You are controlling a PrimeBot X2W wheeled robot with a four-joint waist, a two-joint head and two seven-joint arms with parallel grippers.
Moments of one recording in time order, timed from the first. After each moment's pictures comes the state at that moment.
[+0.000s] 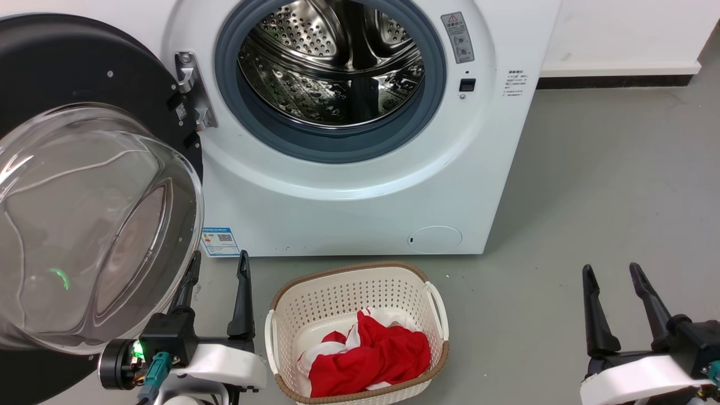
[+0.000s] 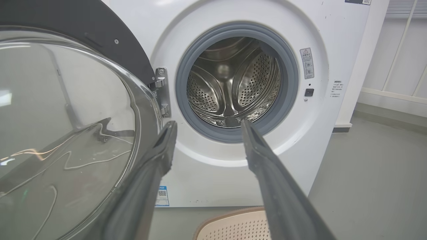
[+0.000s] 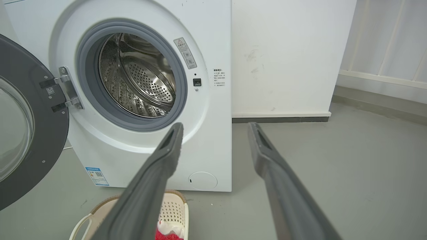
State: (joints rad) left arm -0.05 0.08 -0.07 0.10 -0.12 0.03 -0.26; right arm 0.07 -0.05 -0.07 -0.04 0.10 0.13 -0.14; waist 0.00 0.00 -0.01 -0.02
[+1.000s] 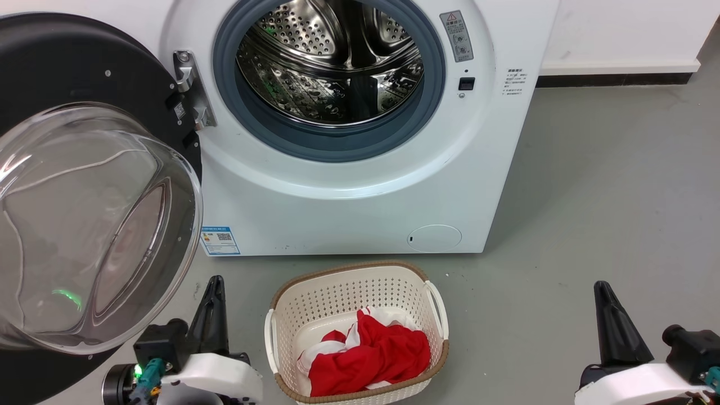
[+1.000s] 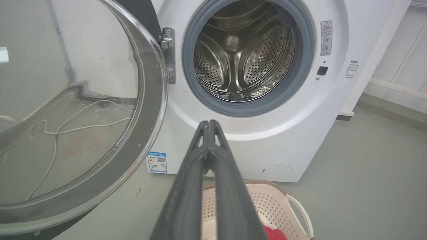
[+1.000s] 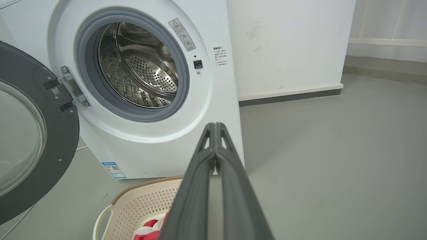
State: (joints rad) left arm -0.03 0.07 -0.04 0.18 -0.16 0.02 -0.23; right arm 0.09 -0.05 -0.05 0.03 0.19 0.13 -0.15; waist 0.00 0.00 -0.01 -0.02
